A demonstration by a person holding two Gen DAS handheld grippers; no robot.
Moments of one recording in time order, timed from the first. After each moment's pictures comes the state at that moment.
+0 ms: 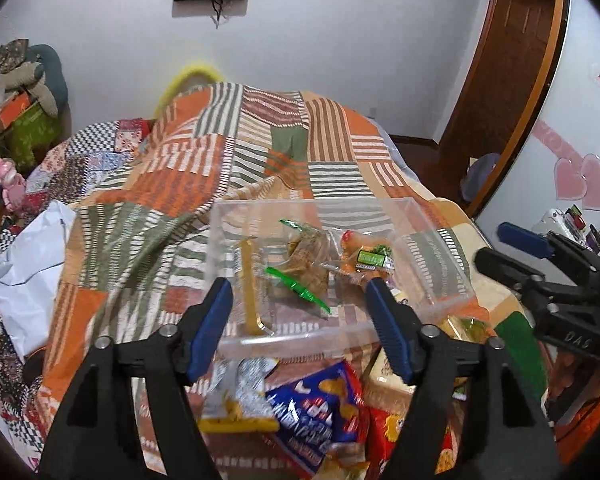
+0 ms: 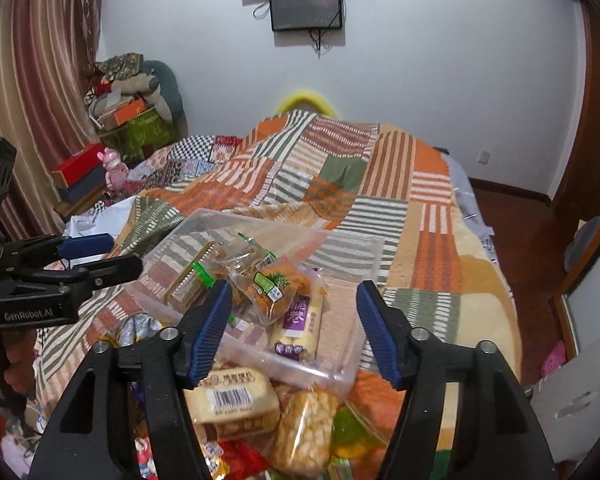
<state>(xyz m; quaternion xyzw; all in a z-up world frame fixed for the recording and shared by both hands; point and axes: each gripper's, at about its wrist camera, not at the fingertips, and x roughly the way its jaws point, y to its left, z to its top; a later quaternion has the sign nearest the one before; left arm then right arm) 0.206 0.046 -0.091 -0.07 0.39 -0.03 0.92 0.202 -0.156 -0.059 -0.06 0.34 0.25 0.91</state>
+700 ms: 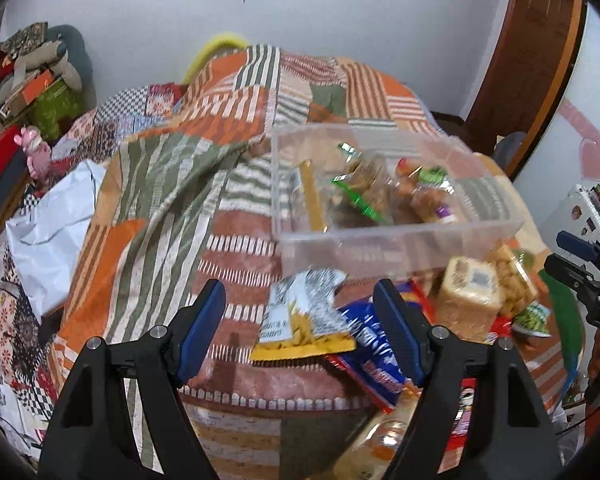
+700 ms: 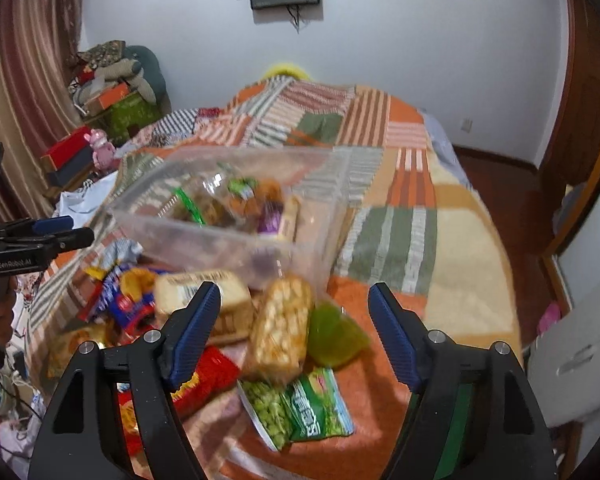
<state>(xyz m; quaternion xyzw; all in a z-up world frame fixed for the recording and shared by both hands) 0.168 0.081 -0.147 -0.06 0.44 0.01 0.90 0.167 -0.190 -0.115 -0.05 0.39 0.22 0.90</state>
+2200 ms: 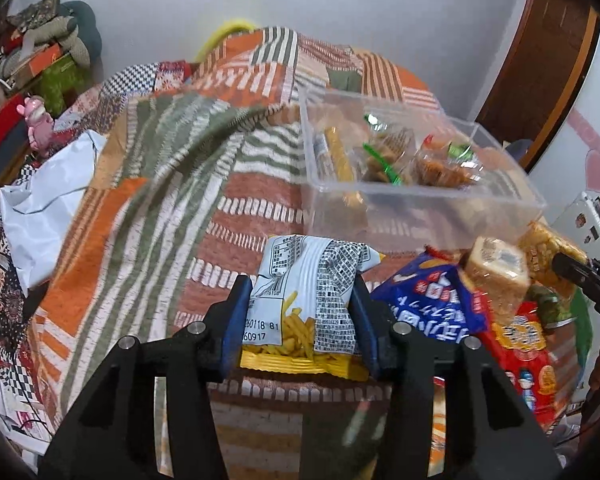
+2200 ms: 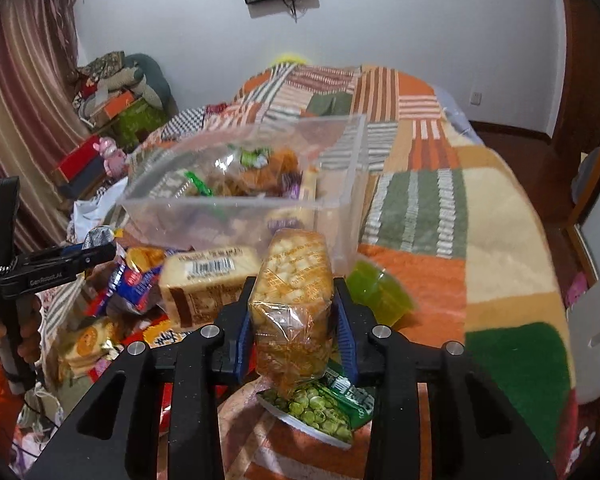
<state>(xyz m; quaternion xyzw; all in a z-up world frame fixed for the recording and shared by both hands) 0.155 0.096 -0.174 -0.09 0.43 0.02 0.90 0.153 -0.196 -0.126 0.00 0.40 0.24 0.89</state>
